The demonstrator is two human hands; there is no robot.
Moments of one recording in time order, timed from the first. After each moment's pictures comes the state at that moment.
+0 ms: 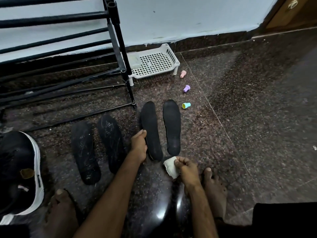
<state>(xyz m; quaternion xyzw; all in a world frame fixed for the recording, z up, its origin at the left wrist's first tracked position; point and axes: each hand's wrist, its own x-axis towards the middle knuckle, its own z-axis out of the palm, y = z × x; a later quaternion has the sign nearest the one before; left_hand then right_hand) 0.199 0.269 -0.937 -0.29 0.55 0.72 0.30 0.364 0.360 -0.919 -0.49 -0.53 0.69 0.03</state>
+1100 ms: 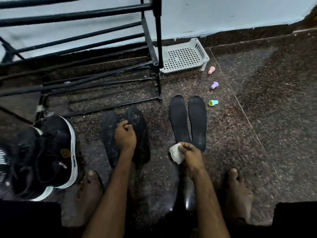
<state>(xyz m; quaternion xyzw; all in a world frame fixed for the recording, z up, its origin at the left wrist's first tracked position) 0.170 0.145 -0.915 -0.23 0.85 0.48 0.03 0.307 0.319 -0.919 -0.45 -0.52 0.72 -0.01</state>
